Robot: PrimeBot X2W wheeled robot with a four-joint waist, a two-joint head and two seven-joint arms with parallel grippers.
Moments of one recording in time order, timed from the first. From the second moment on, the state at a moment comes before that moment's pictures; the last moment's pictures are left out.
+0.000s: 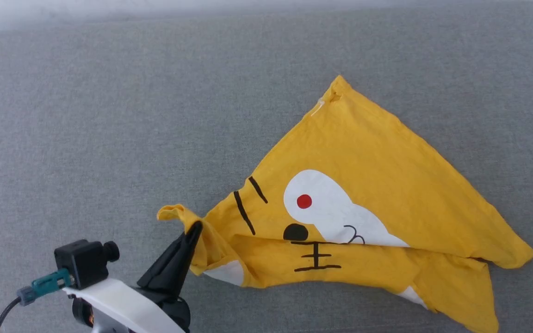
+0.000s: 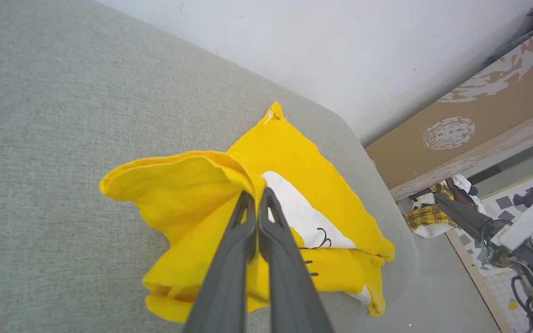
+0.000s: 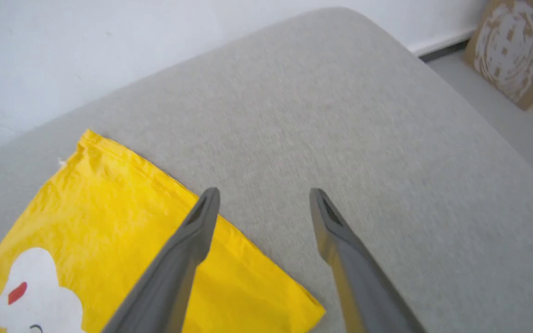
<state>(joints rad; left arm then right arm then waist) 0.14 0.22 -0.15 -0.44 -0.75 -0.03 0.33 -0.07 -0.16 -0.45 -0.07 0.50 0.13 0.52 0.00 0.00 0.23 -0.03</state>
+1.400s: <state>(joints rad) -0.13 0.19 -0.33 -0.30 -0.76 -0.11 0.23 -0.88 -0.36 0.11 0.30 0.33 0.13 0.84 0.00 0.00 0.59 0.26</state>
